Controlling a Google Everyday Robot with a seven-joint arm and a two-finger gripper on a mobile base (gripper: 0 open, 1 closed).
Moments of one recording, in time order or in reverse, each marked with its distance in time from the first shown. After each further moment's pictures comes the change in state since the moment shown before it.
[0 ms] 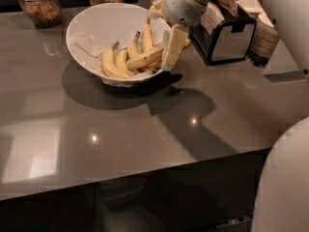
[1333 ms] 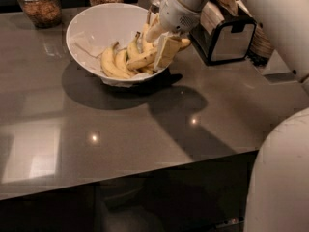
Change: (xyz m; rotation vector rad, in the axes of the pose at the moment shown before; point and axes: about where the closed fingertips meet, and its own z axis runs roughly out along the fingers) arm 0.012 0.004 0.020 -0.042 0.072 -0.003
